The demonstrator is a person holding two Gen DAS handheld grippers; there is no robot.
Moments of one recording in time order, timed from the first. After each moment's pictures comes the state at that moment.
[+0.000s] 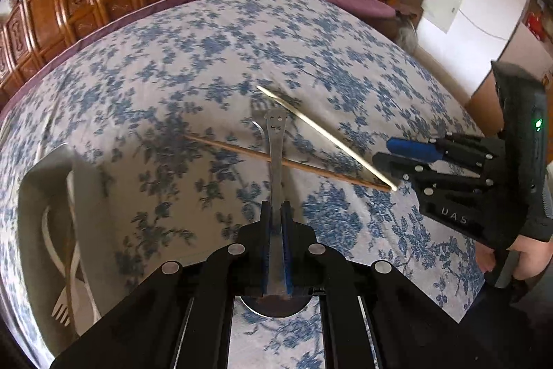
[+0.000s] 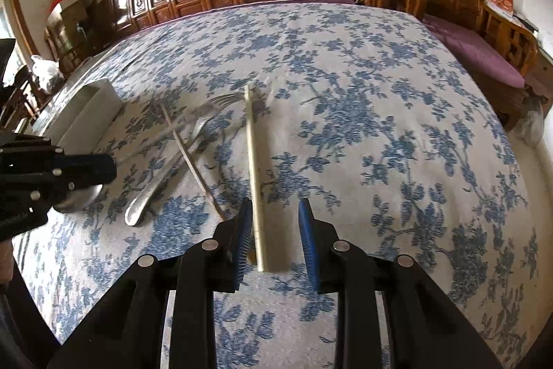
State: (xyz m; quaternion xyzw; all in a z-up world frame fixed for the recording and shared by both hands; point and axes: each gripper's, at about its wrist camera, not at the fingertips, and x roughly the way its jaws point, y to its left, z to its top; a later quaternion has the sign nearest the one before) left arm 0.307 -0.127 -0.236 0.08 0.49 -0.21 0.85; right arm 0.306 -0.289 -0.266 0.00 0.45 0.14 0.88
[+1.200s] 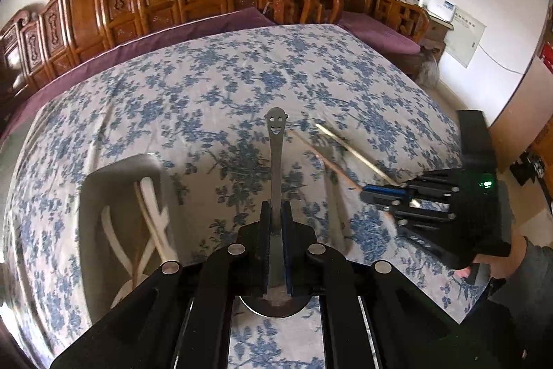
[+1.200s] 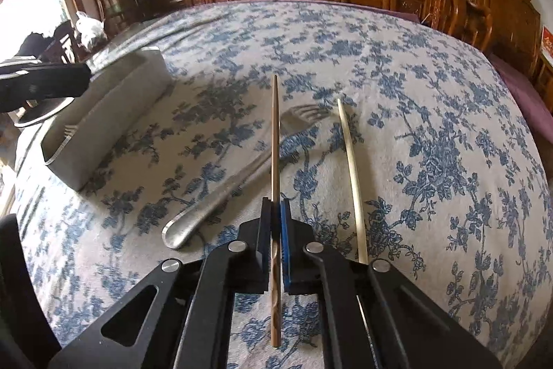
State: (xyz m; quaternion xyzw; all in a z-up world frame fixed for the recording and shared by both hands) left arm 0.302 -0.065 -0.185 0.05 0.45 -0.15 0.88; right arm 0.325 -0.233 -0.266 -0.05 0.44 0.24 0.86
